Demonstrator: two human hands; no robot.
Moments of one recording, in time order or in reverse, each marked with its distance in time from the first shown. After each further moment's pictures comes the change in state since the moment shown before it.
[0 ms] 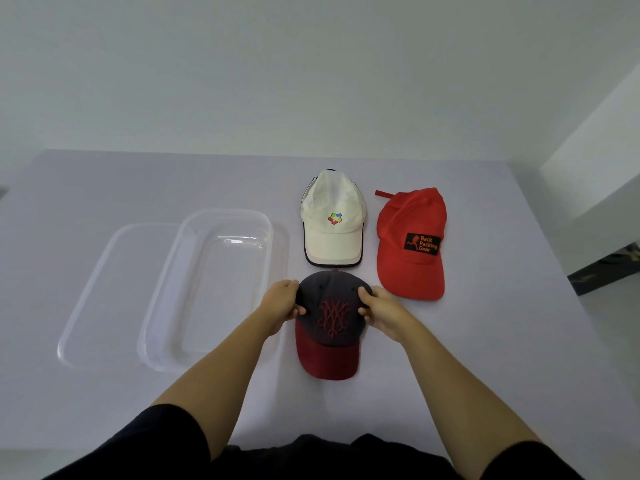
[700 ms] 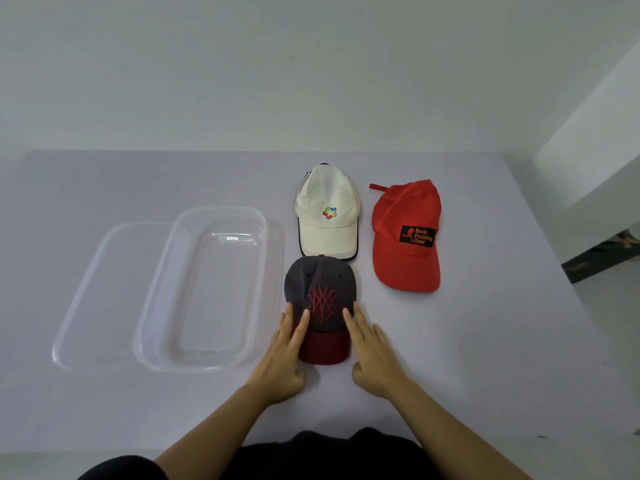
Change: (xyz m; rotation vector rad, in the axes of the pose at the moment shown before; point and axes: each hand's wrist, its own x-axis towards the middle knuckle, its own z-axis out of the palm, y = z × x) left_hand -0.037 -0.112 0.010 0.796 -0.108 0.704; right_hand -0.044 0.090 0.008 -1.154 0.029 -0.638
